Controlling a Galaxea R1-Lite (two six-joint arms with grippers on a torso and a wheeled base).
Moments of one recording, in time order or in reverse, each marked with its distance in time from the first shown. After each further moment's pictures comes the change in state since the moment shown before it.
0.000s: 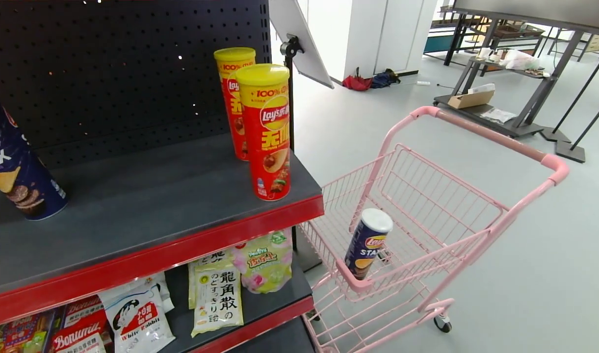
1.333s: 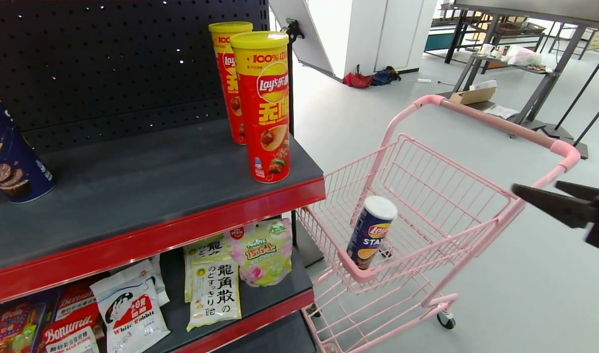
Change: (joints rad) left arm 0.000 0.000 0.000 0.000 -0.003 0.005; right arm 0.050 1.138 -0.536 -0.445 0.258 0.091
